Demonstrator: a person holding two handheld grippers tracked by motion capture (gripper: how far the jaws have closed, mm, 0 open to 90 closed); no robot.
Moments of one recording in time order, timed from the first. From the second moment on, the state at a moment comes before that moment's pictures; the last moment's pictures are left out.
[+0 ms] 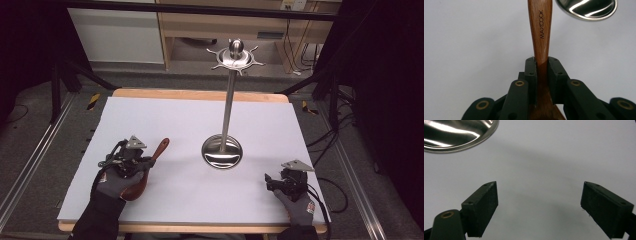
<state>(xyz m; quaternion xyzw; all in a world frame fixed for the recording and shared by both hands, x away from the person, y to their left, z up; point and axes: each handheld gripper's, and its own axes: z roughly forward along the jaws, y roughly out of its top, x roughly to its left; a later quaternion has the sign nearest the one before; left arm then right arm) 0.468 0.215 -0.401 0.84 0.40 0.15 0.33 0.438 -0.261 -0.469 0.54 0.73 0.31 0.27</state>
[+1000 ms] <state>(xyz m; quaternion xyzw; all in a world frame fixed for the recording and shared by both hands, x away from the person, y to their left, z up) 0.438 0.227 -0.370 0.74 0.41 0.23 0.48 0.439 -0.259 -0.470 0.54 0.73 0.32 0.26</state>
